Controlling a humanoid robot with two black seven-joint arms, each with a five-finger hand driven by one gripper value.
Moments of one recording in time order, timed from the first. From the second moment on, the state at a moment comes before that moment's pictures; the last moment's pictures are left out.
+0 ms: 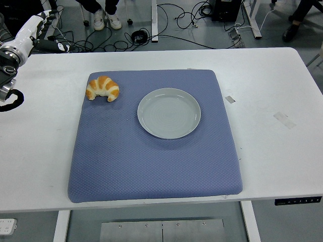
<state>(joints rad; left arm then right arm) -1.13 0.50 -0.24 -0.75 0.61 0.23 -0.11 -0.10 0.00 0.04 0.16 -0.11 -0.10 0.25</state>
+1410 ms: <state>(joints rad) -1.20 0.48 -0.11 -0.86 0.73 0.24 0.00 -0.10 0.00 0.04 0.16 -0.11 -0.10 0.25</state>
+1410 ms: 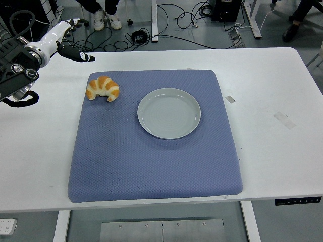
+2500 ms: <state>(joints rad) -1.21 0.46 0.12 -0.96 0.85 0.35 0.08 -0.10 0.00 0.04 0.16 -0.11 -0.10 0.25</state>
